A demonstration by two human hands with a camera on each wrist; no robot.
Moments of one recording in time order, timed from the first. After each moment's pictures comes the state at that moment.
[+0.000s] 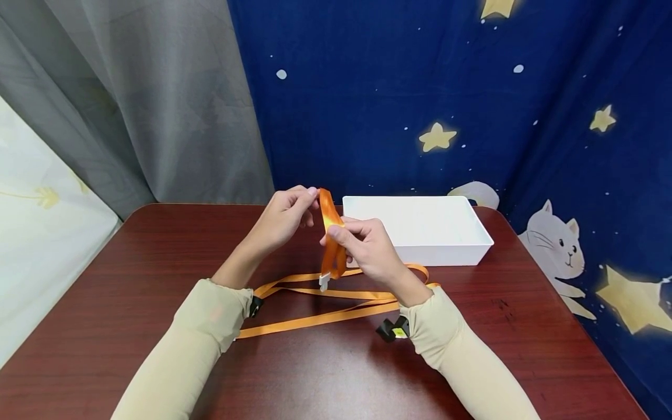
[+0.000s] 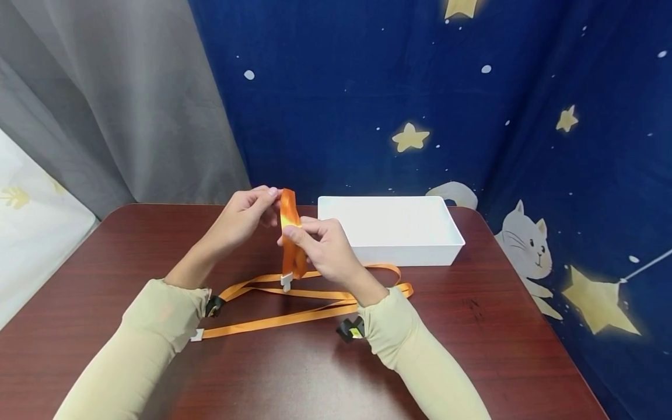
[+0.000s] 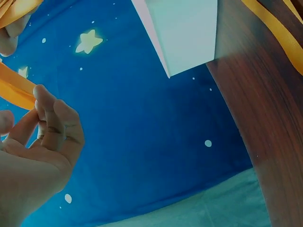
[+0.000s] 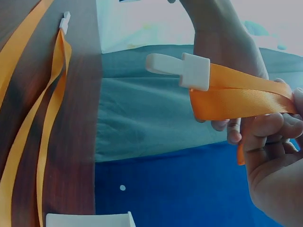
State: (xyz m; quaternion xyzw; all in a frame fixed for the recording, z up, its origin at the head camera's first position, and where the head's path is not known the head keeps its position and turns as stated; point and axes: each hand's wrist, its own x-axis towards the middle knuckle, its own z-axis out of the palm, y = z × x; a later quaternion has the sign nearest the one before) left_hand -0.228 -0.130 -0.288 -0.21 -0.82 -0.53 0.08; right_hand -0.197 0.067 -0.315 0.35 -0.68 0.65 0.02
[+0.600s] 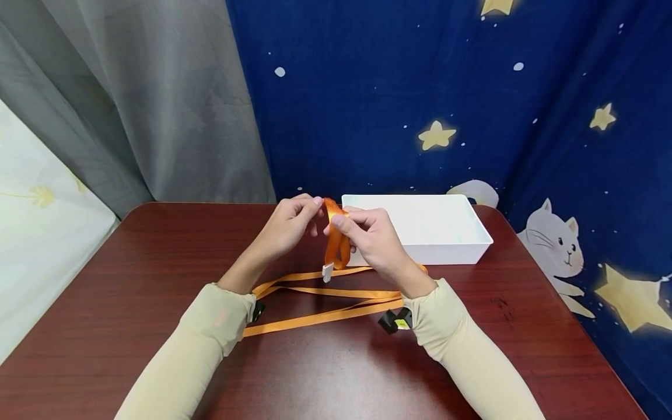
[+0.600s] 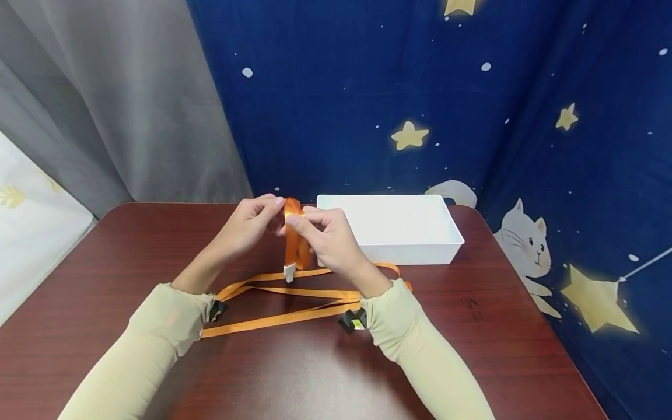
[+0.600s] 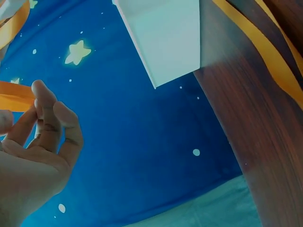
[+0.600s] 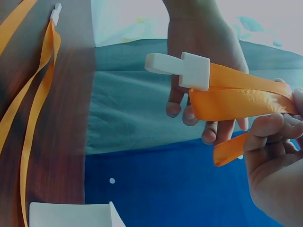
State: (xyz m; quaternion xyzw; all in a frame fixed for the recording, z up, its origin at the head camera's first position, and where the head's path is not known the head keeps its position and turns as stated) left_hand -0.228 -0.124 -0.304 -0.22 -0.82 -0.52 0.06; right_hand -0.201 0.072 -0.304 0.34 -0.67 0.66 0.04
